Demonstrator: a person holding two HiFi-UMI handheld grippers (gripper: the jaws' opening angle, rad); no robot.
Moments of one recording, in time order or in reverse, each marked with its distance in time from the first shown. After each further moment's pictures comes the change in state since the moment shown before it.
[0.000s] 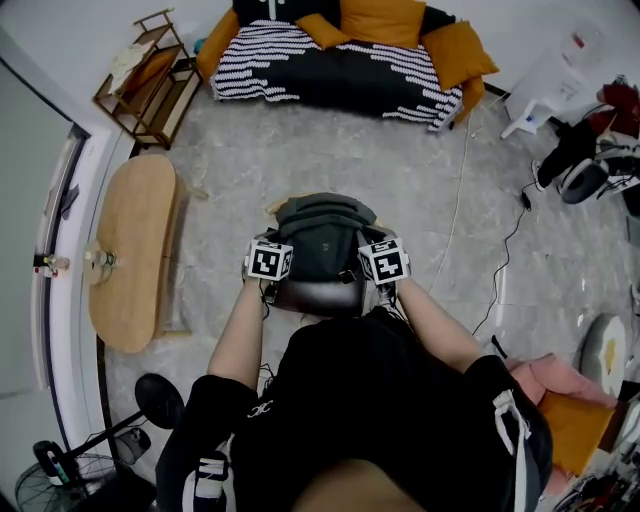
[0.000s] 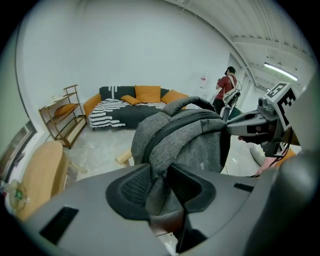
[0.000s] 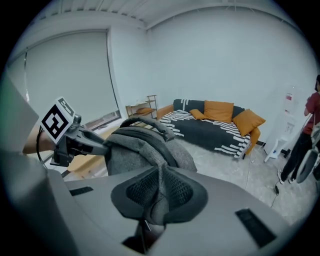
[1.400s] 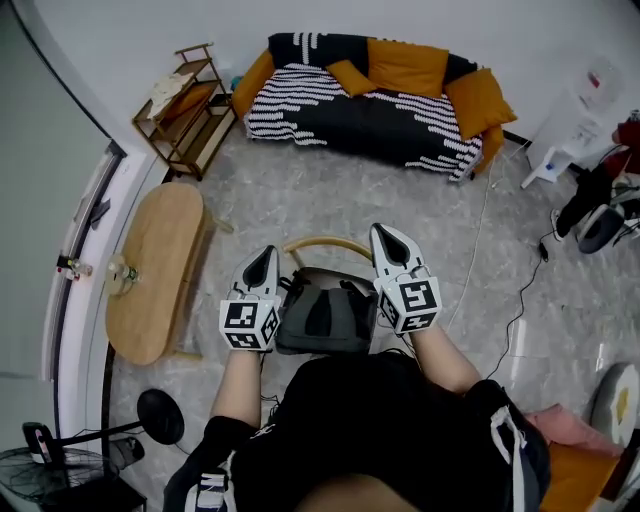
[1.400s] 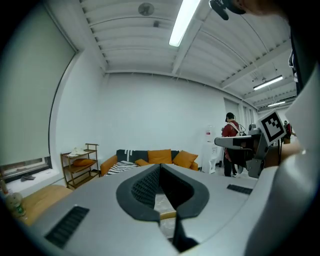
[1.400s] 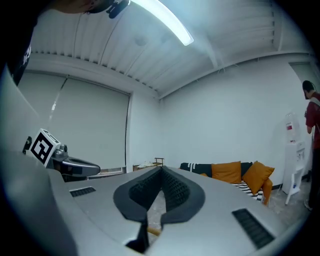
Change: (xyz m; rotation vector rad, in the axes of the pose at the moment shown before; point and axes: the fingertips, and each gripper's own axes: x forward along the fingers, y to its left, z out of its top) left arm -0.218 -0.047 0.143 0.031 -0.719 0.188; right arm -0.178 0.011 0.189 -0.071 -0.732 0.078
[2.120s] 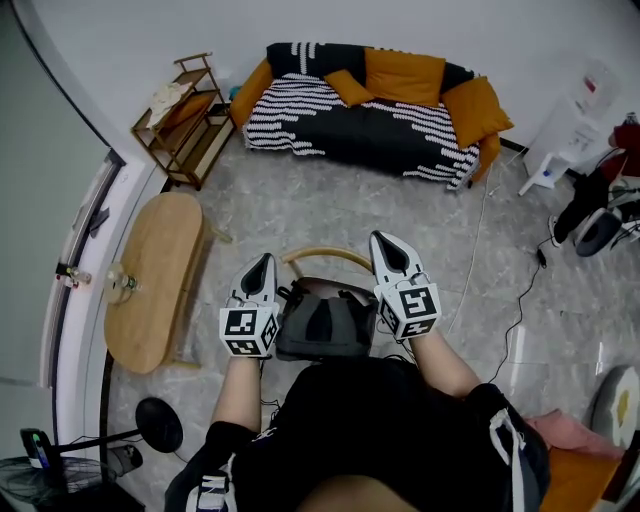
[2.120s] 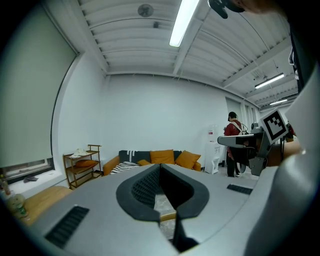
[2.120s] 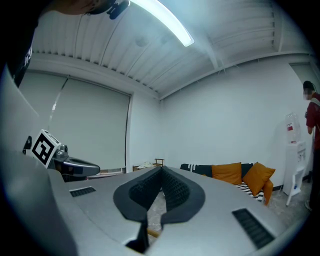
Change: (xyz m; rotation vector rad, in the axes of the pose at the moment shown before) left arm 0.004 0.006 0.002 0.010 -0.010 0.028; right arm 0.002 -0.006 0.002 -0.008 -0.015 0.003
